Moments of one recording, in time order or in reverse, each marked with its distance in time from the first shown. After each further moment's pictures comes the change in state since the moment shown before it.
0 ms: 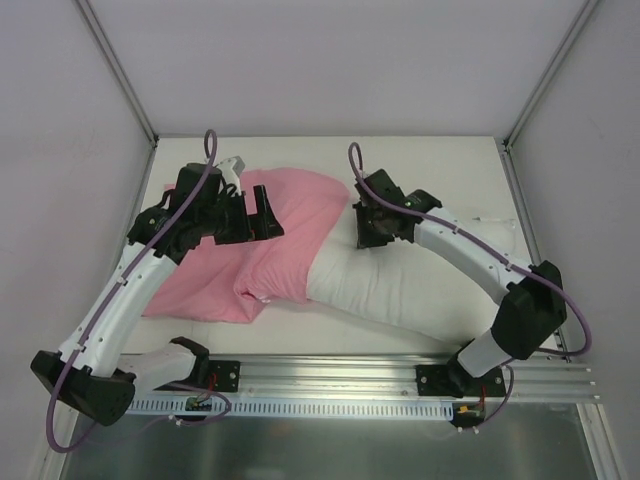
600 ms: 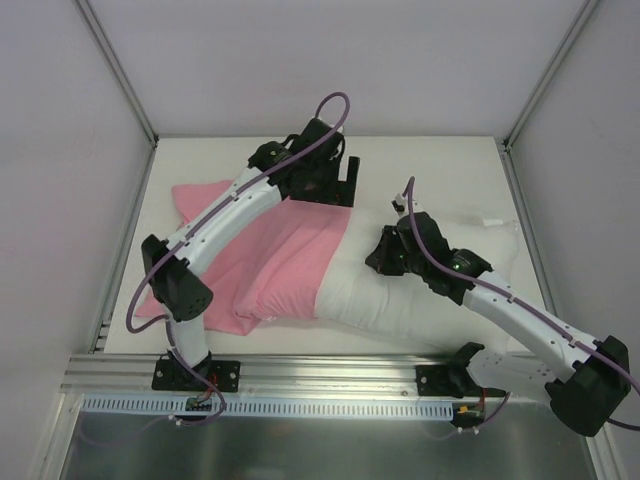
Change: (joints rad) left arm -0.328 0.701 0.697 -0.117 -0.290 0.027; right arm 0.021 -0.512 -0.561 0.397 -0.064 0.181
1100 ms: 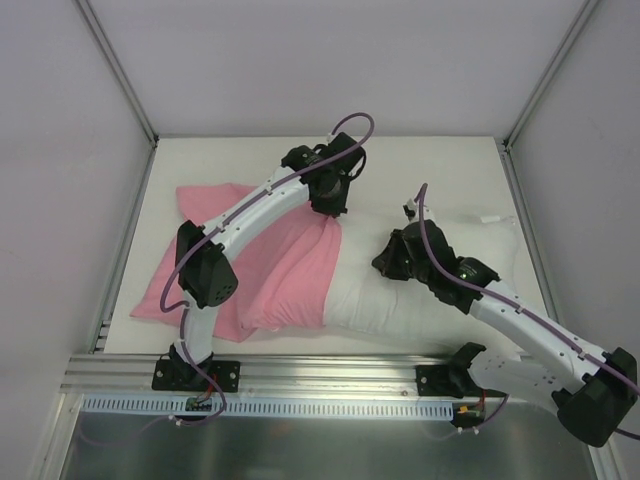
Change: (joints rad) left arm -0.039 0.250 0.156 -0.133 -0.145 0.002; right arm 0.014 -0.072 -0.045 -0.024 0.099 0.066
